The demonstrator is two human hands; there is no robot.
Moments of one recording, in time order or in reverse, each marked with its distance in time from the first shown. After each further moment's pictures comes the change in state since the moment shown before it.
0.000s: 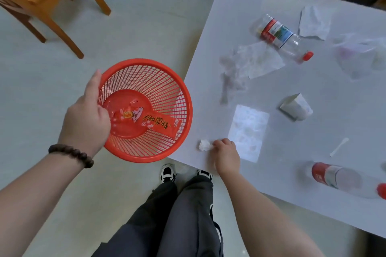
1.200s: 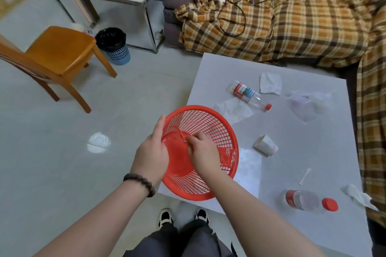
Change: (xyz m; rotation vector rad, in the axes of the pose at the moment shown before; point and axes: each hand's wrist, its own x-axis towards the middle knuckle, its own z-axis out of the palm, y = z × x) left_hand -0.020 0.130 -0.041 -0.291 -0.058 0.129; right_hand -0.044 -0.144 -0.173 0.071 0.311 -0.431
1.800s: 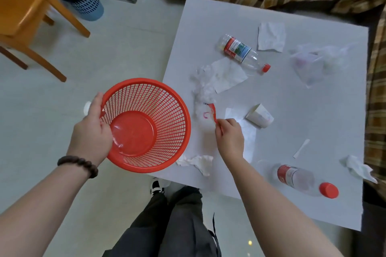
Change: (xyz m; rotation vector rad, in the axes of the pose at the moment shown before) left_hand 0.036 -0.066 0.040 0.214 -0.022 -0.237; right_hand -0.010 0.174 0.028 0.111 0.141 0.401
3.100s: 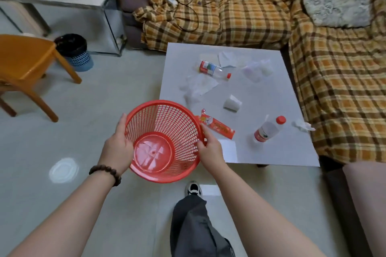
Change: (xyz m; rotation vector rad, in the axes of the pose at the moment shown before) left_hand -0.154 -0.081 -0.071 -0.235 -0.062 0.231; right_hand -0.240 -0.098 -0.017 0.469 0.003 0.084
